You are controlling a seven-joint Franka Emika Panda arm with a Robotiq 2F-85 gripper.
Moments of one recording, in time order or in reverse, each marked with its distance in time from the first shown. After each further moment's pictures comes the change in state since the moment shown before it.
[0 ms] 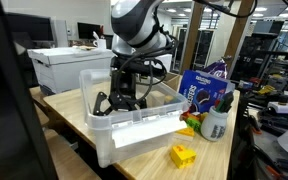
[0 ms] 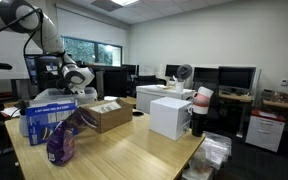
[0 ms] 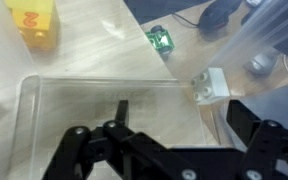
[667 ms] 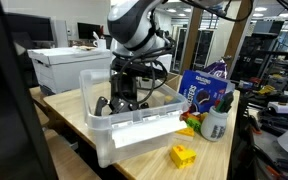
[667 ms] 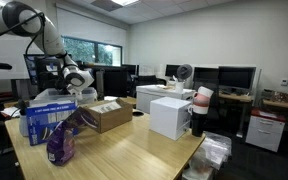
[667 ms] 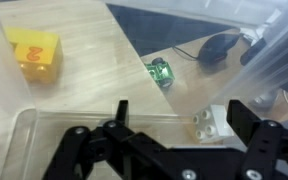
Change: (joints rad) arm 0.007 0.039 0.002 0.034 0.061 -0.121 -0.049
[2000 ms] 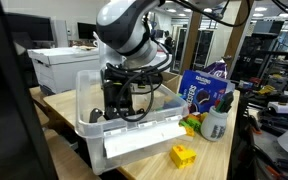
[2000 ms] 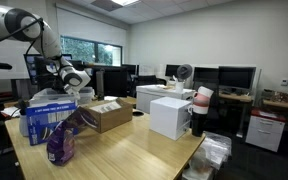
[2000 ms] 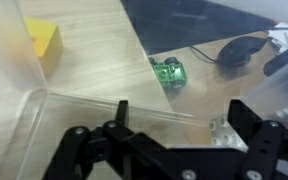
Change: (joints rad) arm 0.101 0.050 -0.051 0.086 -0.084 -0.032 0.015
